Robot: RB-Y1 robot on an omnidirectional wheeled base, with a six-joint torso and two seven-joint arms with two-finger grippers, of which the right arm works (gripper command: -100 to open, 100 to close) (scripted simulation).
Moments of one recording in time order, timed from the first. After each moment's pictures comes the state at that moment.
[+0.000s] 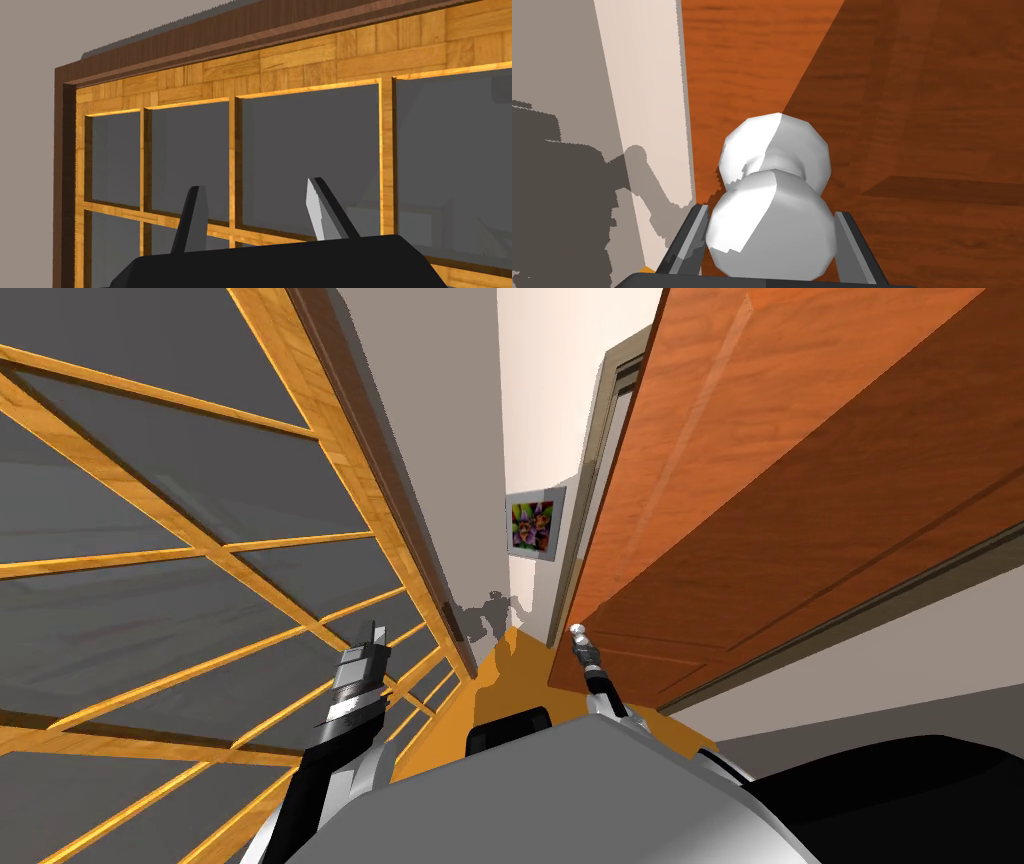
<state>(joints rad) 0.07 -0.36 0.20 -0.78 -0.70 -0.86 -1.46</state>
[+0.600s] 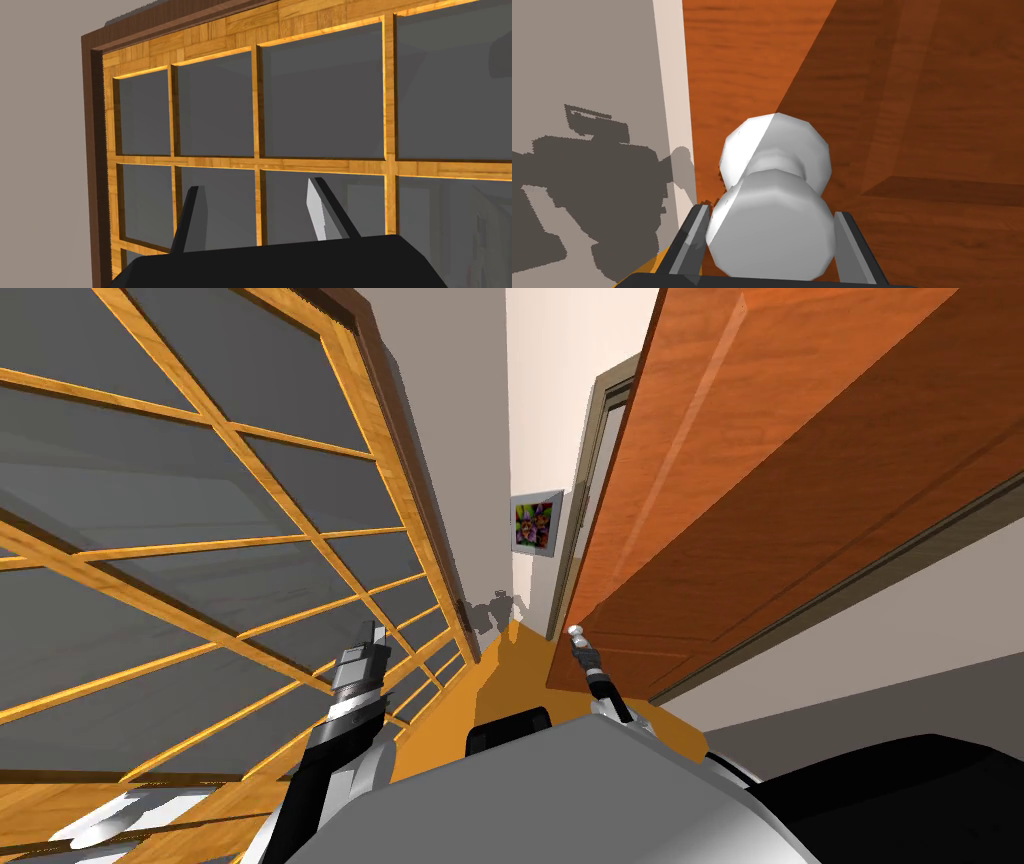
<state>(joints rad) 0.10 -0.40 0.26 -0.79 -0.68 -0.88 -1.53</state>
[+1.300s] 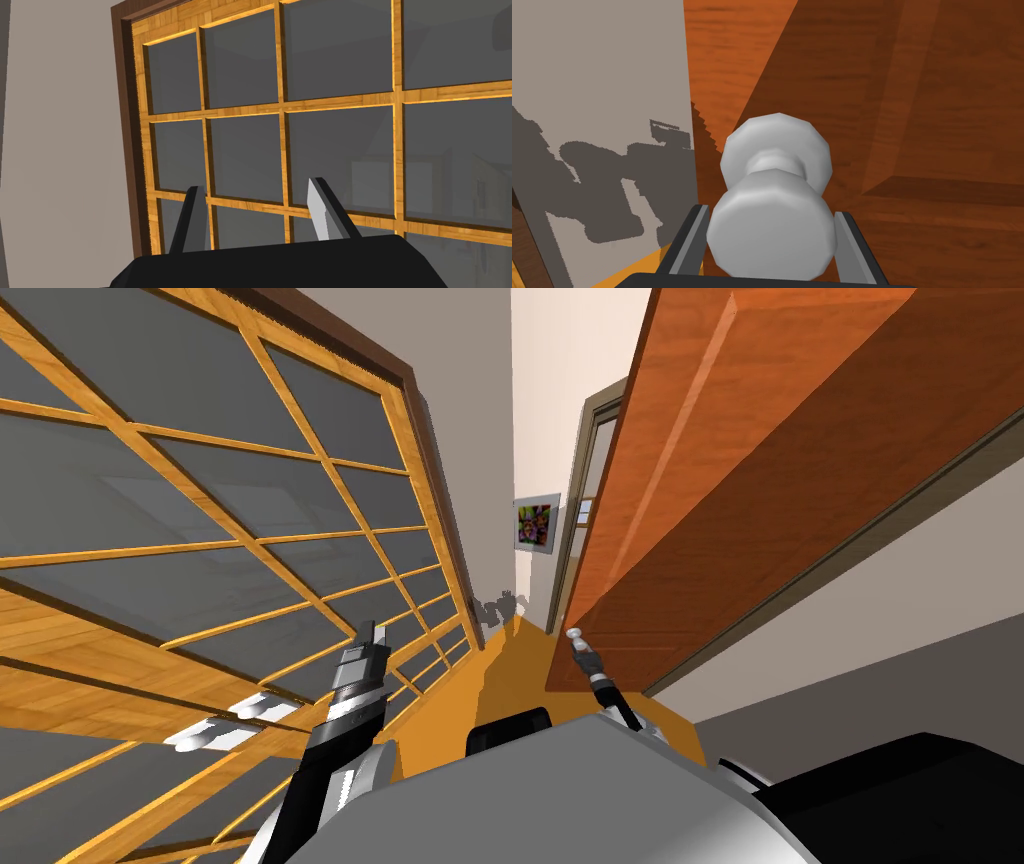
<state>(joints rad) 0.13 -0.46 0.34 -0.81 -0.64 -0.92 -1.60</state>
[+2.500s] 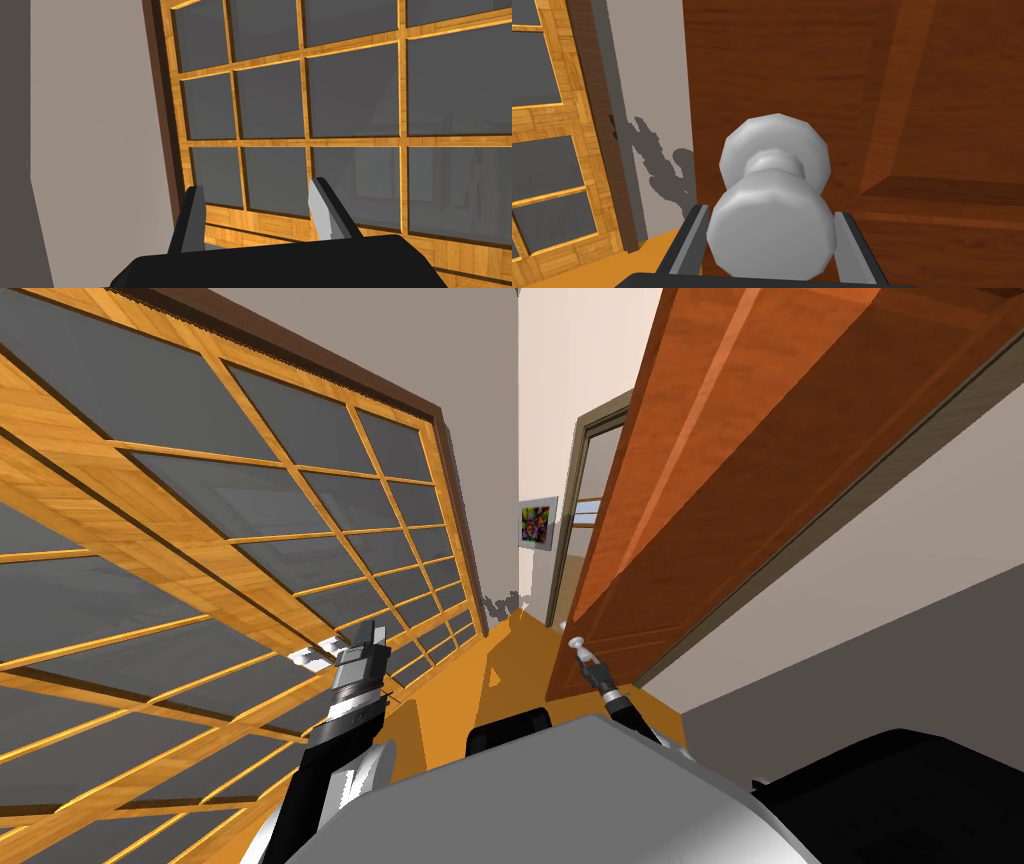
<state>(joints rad) 0.22 -0.54 0.45 -0.81 -0.59 -1.07 -1.70</state>
